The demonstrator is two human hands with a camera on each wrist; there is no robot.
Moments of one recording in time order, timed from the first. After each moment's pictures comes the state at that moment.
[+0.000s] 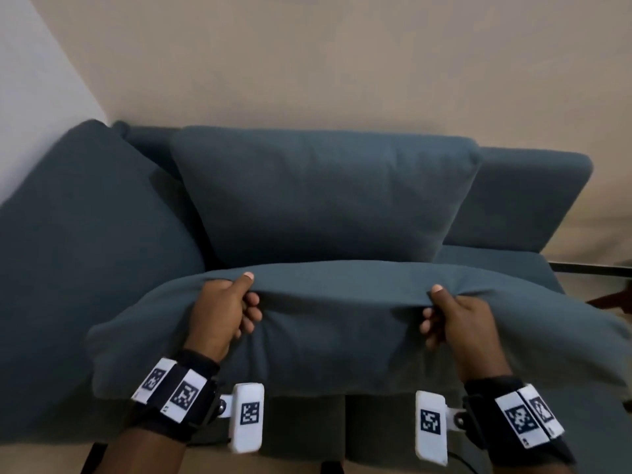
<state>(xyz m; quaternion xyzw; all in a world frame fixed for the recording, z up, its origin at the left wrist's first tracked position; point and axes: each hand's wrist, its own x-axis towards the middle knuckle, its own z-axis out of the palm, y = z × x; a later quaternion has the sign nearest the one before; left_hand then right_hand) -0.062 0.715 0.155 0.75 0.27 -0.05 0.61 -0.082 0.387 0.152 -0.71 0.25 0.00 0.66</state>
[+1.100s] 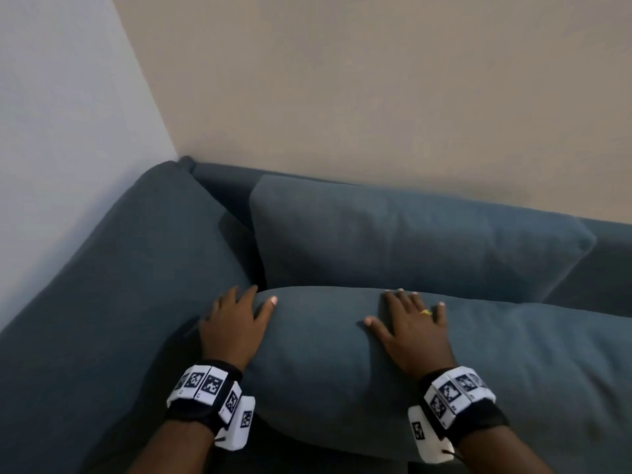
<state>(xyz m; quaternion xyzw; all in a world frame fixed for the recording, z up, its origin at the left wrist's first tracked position) 0.060 0.905 0.126 0.96 0.17 -0.04 0.20 0.084 0.599 0.137 -0.99 -0.06 0.11 0.05</state>
